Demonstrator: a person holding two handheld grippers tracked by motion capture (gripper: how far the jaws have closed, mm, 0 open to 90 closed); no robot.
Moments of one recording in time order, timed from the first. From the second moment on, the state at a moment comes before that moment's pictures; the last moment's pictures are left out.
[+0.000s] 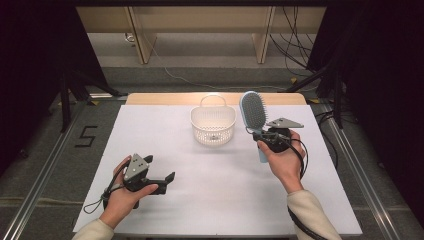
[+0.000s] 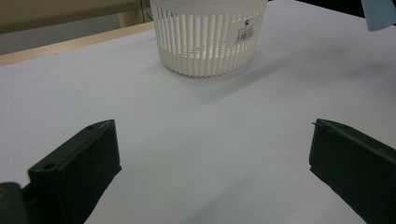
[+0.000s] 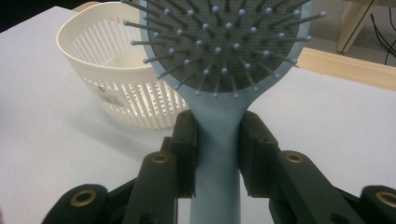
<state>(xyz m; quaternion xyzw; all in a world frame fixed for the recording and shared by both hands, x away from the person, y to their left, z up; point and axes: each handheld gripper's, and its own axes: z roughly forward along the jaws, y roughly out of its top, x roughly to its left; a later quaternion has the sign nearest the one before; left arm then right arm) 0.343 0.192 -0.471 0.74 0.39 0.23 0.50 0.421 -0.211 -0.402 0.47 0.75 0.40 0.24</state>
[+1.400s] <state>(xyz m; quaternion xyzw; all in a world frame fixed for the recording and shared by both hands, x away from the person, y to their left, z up) 0.343 0.192 -0.472 0.74 0.39 0.23 0.50 0.422 -0.202 -0.396 0.44 0.74 0.44 0.25</state>
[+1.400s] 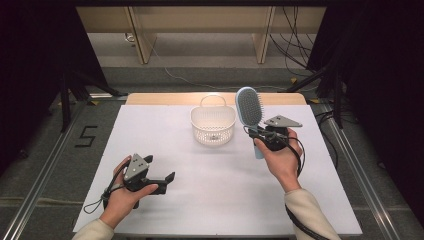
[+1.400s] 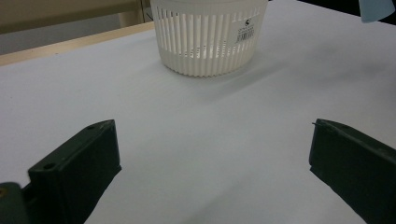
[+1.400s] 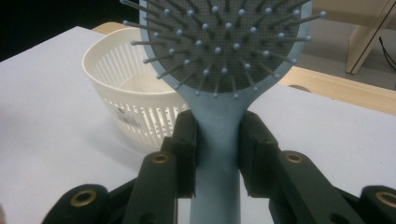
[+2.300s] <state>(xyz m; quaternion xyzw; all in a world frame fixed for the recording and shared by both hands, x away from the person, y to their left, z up) 0.343 0.192 -0.472 0.74 0.39 0.23 0.50 0.423 -0.200 -0.391 0.43 0.74 0.45 0.26</state>
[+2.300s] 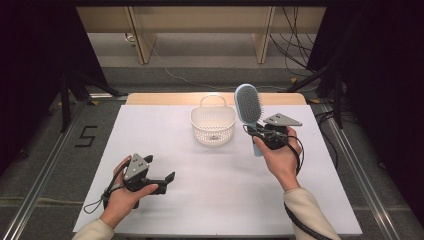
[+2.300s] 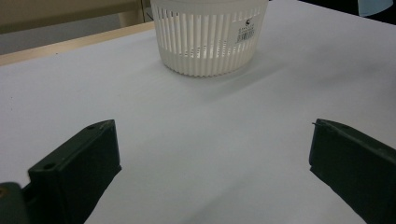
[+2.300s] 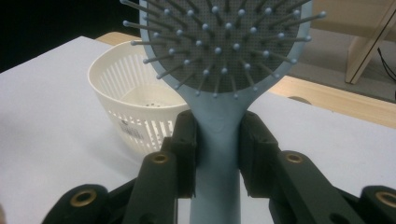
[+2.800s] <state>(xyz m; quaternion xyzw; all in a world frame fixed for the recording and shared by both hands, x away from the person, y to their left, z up) 0.343 0.192 -0.472 0.74 0.39 0.23 0.50 0.425 -0.198 -0.390 0.43 0.73 0.45 0.26</state>
